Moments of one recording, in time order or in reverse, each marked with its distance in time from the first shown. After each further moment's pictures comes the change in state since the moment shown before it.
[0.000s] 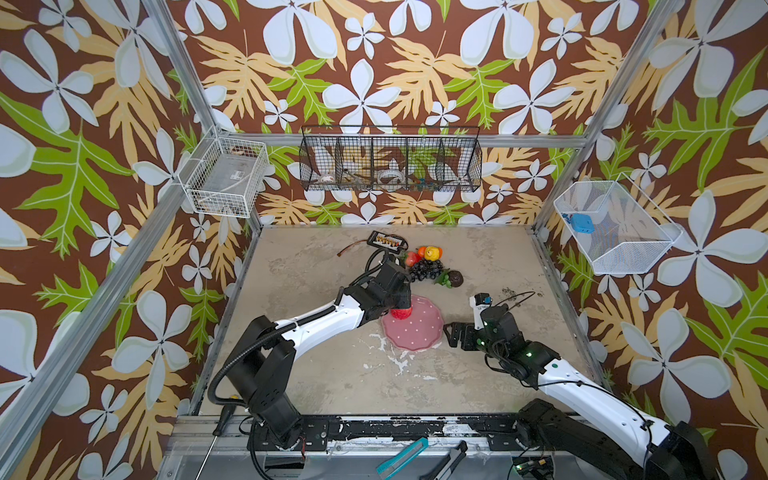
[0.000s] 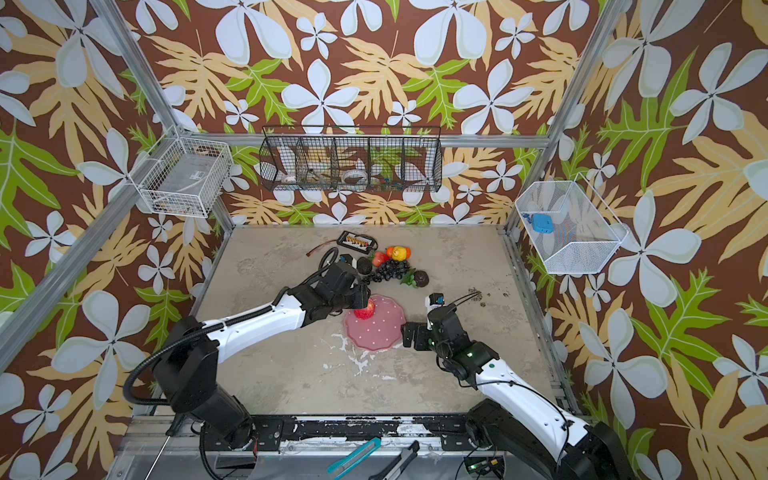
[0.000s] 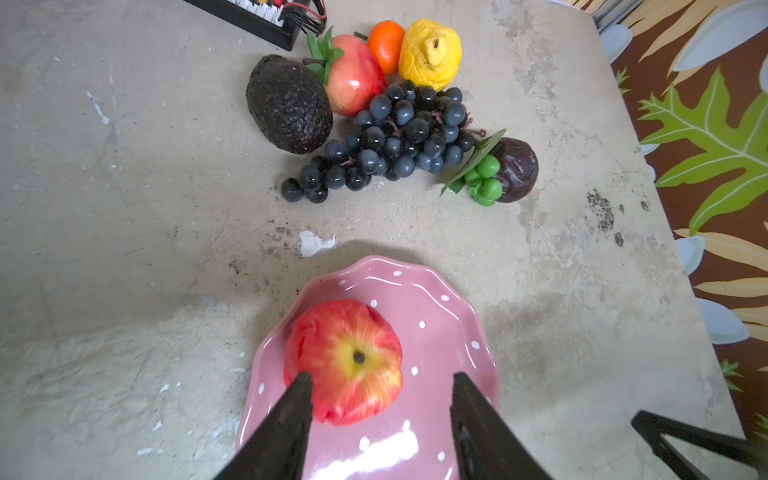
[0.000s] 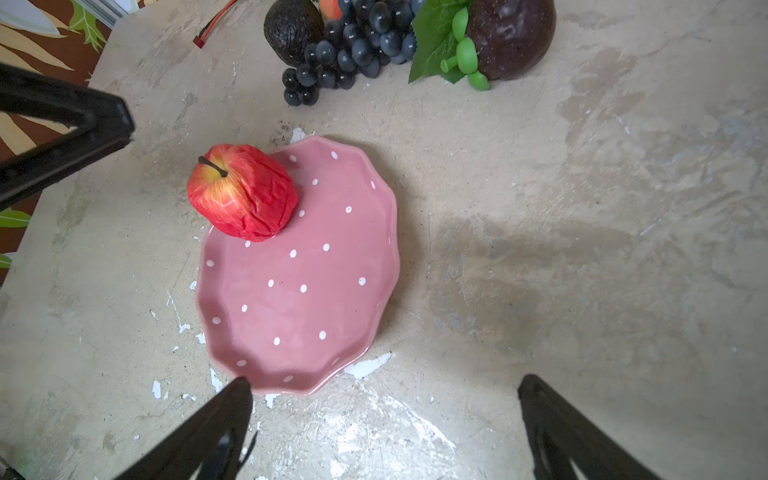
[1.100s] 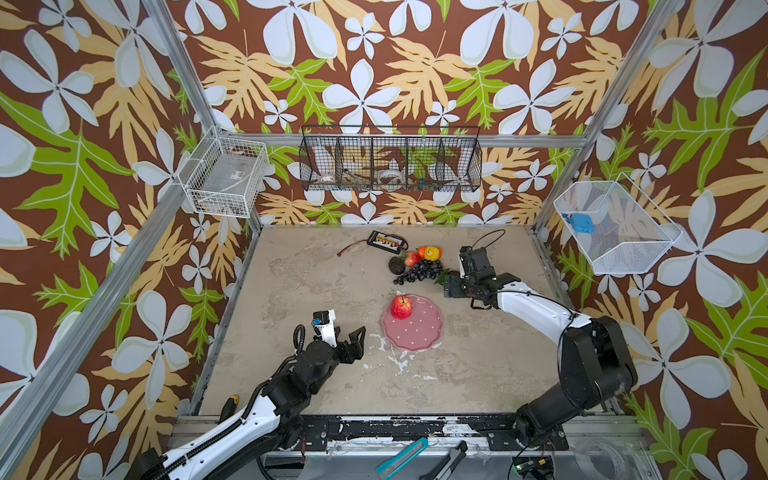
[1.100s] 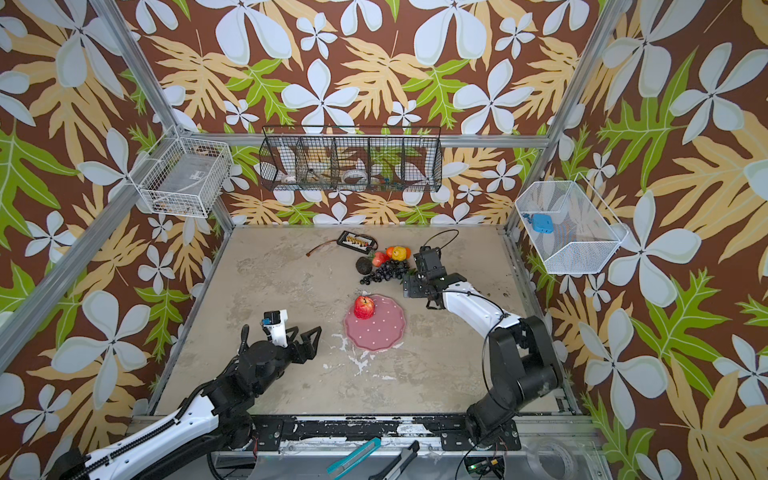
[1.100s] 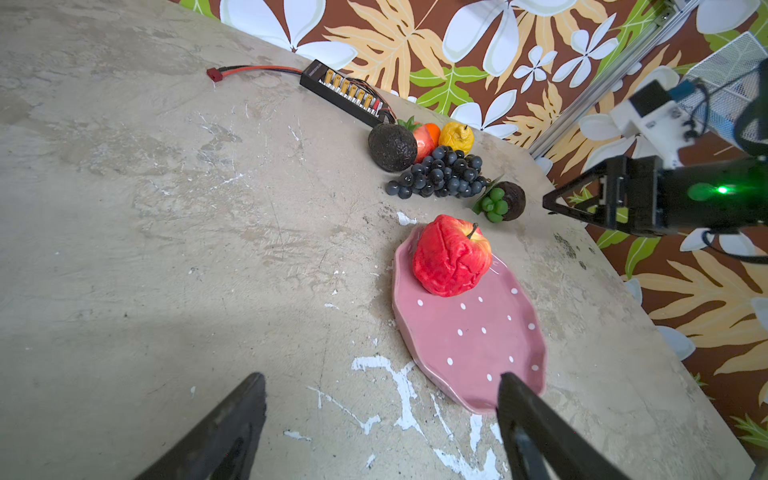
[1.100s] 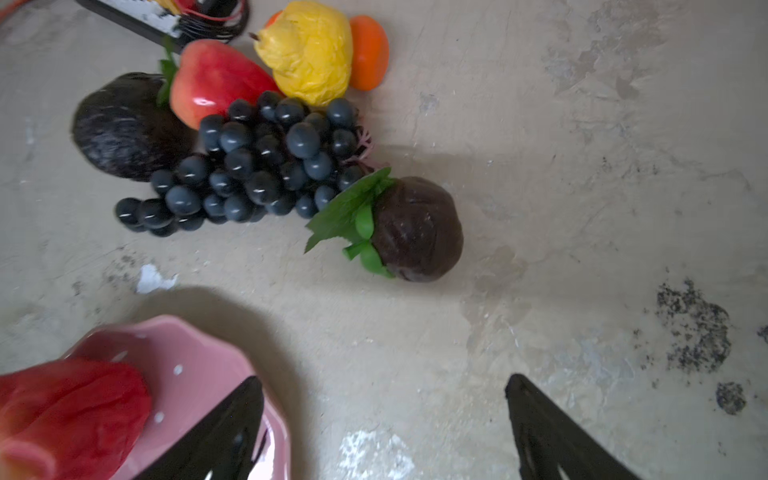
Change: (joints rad) left arm 0.005 -0.978 -0.951 0.375 -0.170 0.026; right arm -0.200 0.714 0.612 -0.106 0.118 -0.270
